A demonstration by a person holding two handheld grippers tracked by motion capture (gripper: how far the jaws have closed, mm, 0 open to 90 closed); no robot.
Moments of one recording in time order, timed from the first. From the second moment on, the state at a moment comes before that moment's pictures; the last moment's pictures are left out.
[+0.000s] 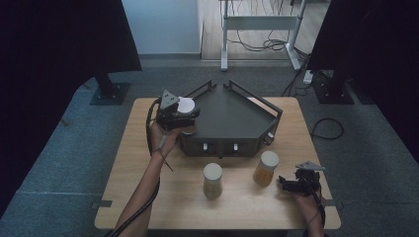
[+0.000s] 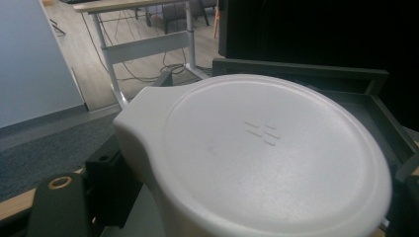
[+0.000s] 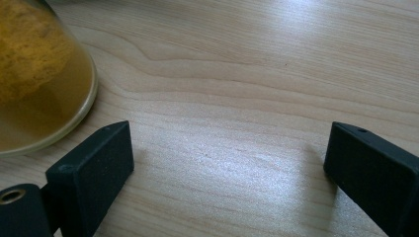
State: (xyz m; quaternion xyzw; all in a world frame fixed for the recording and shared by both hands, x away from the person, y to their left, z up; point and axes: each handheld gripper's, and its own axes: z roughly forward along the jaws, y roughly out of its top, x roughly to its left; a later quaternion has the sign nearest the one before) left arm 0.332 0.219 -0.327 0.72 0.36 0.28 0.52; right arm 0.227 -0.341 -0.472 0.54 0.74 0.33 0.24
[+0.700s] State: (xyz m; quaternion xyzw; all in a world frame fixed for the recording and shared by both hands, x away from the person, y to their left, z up) left arm 0.353 0.201 -0.333 0.72 0.38 0.30 0.50; right arm 0.228 -0.342 -0.472 0.54 0.74 0.33 0.24
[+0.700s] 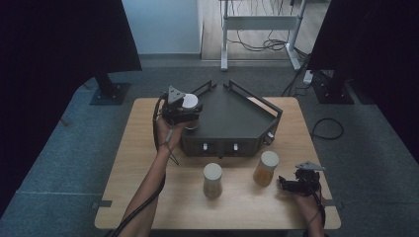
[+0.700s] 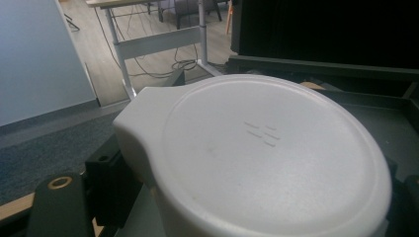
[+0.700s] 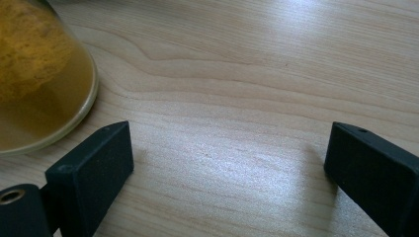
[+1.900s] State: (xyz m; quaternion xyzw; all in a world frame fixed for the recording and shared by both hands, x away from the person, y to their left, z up) left arm 0.359 0.204 -0.346 0.71 0.38 0.29 0.51; right arm 0.228 -0.342 -0.471 0.54 0.74 0.33 0.24
